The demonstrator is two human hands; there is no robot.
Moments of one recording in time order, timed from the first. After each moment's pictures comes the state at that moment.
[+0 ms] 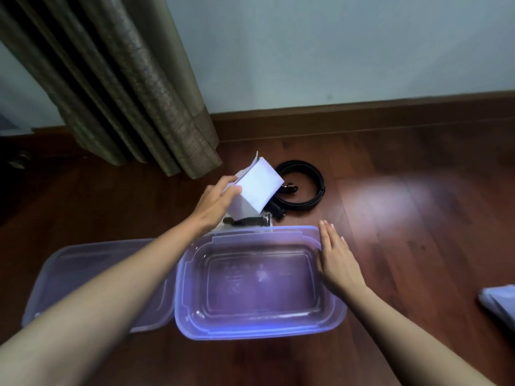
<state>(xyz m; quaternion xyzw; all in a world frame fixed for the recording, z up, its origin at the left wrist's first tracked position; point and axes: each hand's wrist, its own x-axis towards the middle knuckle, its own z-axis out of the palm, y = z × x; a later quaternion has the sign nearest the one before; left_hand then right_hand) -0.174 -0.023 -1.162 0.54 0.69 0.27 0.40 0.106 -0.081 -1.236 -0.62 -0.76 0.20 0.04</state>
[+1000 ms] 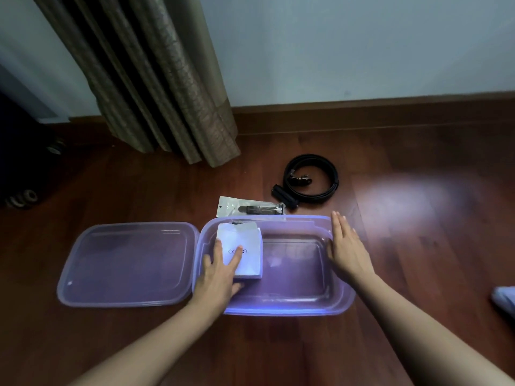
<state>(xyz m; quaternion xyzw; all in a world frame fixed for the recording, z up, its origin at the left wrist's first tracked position) -0.158 -0.188 -1.211 0.64 0.74 -0.11 0.17 0.104 -0.083 -1.234 -0.62 -0.75 0.20 0.04</state>
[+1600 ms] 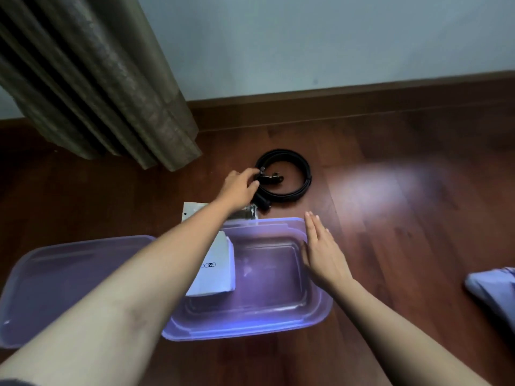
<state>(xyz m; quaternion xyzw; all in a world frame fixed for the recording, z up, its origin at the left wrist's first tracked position) -0.107 0.027 -1.202 0.64 0.69 0.10 0.32 0.105 -0.082 -1.234 -0.61 -0.75 0.22 0.06</state>
